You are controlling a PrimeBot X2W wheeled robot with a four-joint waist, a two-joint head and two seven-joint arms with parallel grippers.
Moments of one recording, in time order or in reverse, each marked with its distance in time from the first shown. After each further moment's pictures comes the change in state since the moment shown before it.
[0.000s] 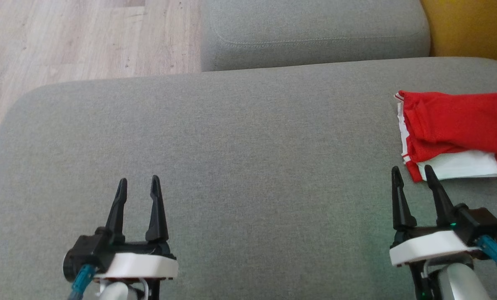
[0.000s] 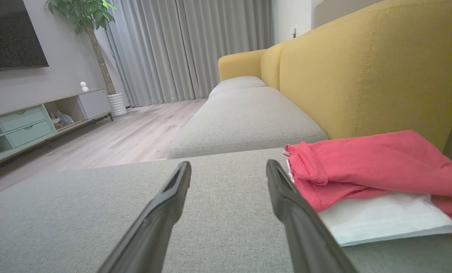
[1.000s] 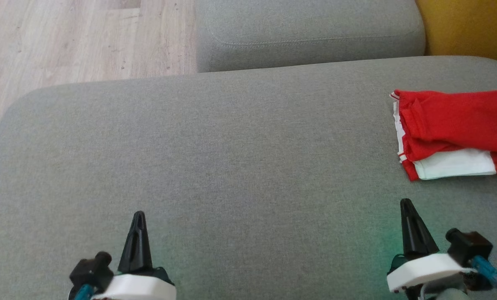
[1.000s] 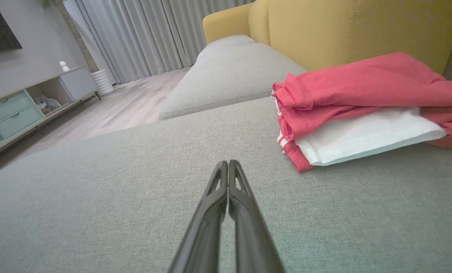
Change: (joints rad) left arm 0.065 0.000 -0.003 0.098 -0.094 0.000 0.019; right arm 0.063 0.002 0.014 0.091 0.065 0.000 0.016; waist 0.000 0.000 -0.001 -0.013
